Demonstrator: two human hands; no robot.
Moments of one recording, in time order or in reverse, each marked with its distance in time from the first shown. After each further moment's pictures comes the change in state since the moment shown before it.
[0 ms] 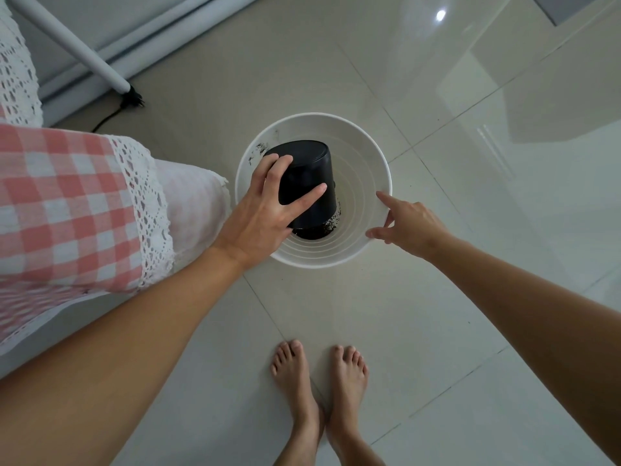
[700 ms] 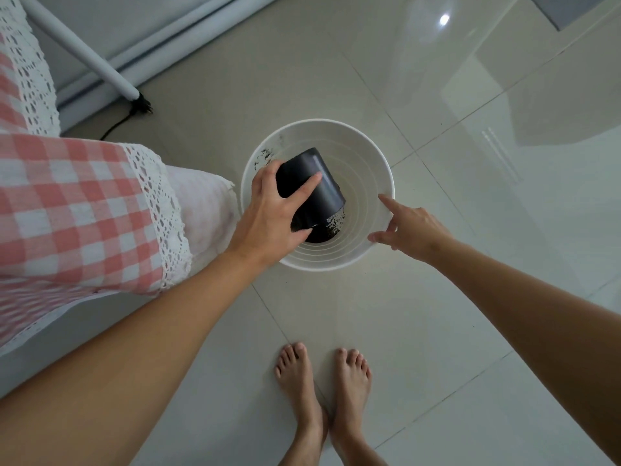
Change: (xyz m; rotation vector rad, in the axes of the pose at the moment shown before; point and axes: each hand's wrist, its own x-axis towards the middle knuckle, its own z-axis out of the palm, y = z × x) left_hand 0.005 0.016 -0.001 -0.229 -0.094 -0.305; right_hand 0.004 0.008 0.005 -0.026 0.005 -0.018
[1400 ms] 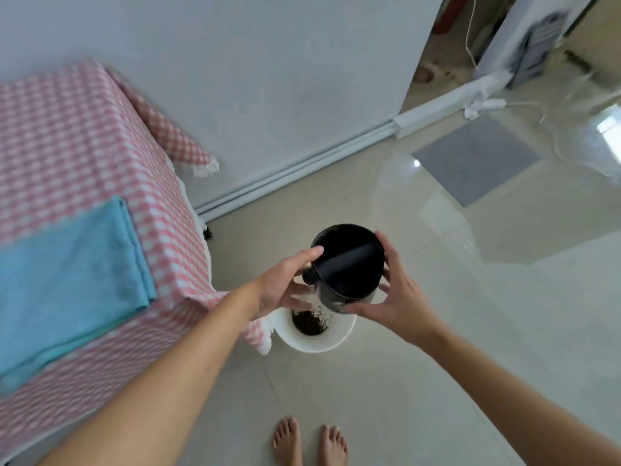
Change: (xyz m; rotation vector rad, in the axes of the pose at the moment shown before) left_hand -0.010 0.158 -0.344 -1.270 -0.435 -0.546; right_hand -0.239 -0.148 -0.263 0.597 0.331 -0.434
